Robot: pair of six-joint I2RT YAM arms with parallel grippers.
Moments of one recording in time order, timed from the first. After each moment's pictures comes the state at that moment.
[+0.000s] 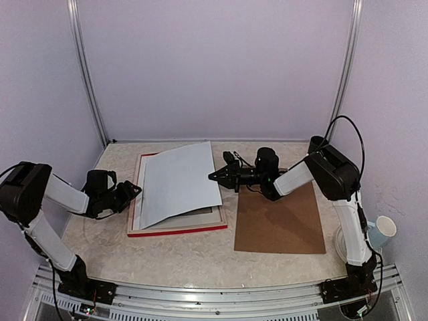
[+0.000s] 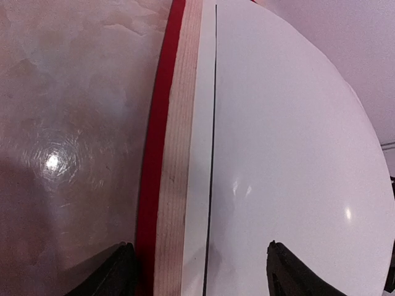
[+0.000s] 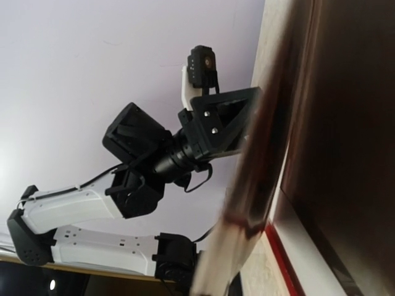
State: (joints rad) left arm -0.12 1.61 0.48 0.51 0.27 -0.76; right arm 0.59 2.33 1.32 1.05 -1.02 1.43
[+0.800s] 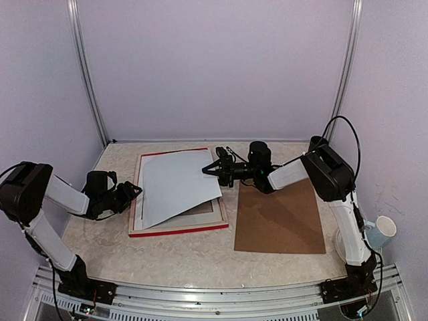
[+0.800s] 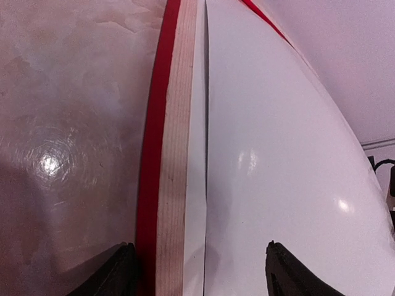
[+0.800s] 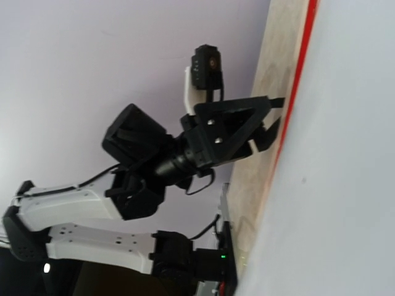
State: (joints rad) left arm -0.12 1.62 0.46 0.54 0.29 -0.76; right arm 0.60 2.39 1.48 0.93 -1.06 1.40
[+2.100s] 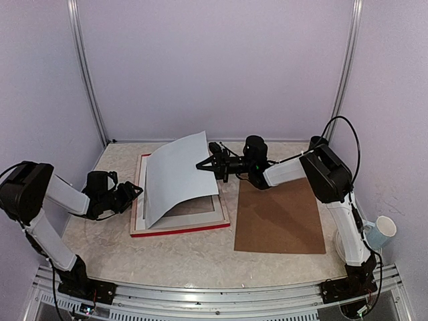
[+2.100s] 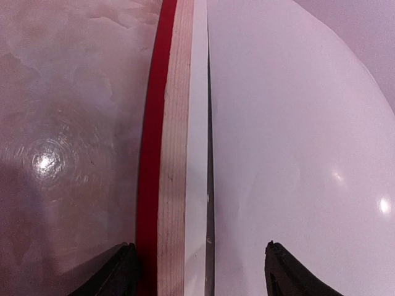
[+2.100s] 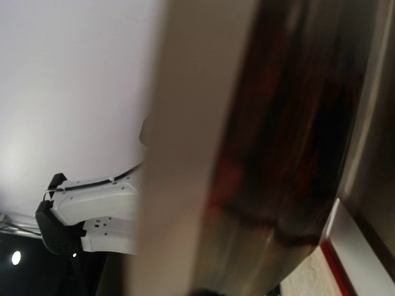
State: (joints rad) left arm -0.12 1.63 0.46 0.56 0.31 -0.77; right arm 0.63 2.40 1.58 0.93 -1.09 1.53
